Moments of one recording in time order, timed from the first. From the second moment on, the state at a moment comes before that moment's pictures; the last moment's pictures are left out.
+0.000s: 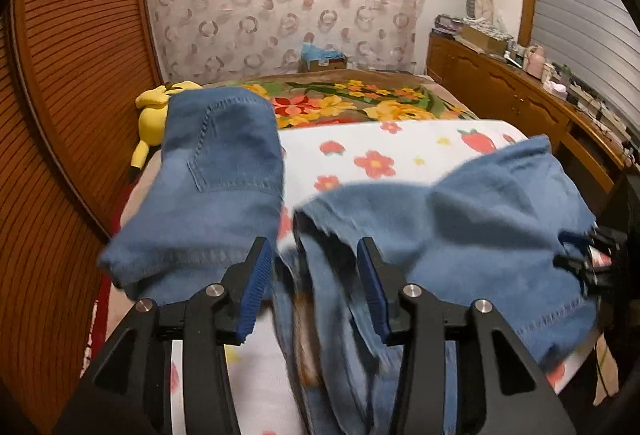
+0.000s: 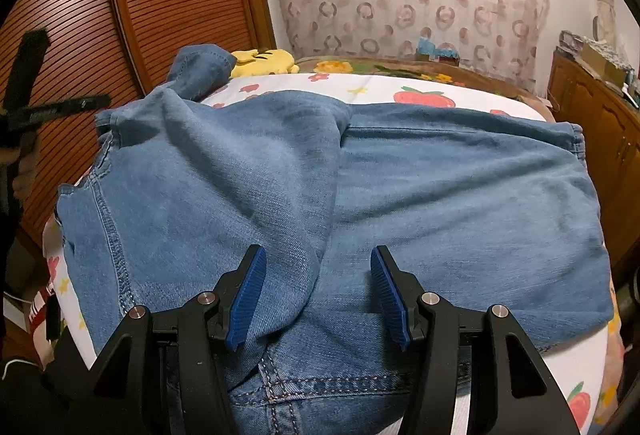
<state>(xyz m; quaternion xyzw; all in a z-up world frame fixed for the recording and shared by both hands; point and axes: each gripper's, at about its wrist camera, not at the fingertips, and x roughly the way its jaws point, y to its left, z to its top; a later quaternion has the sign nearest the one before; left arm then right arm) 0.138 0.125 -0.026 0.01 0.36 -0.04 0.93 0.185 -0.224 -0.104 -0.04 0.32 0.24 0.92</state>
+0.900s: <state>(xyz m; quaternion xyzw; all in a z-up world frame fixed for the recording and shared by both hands) 0.039 0.107 -0.028 -0.01 0.33 -0.11 0.94 0.136 -0.229 -0.095 -0.04 0.31 0.25 0.91</state>
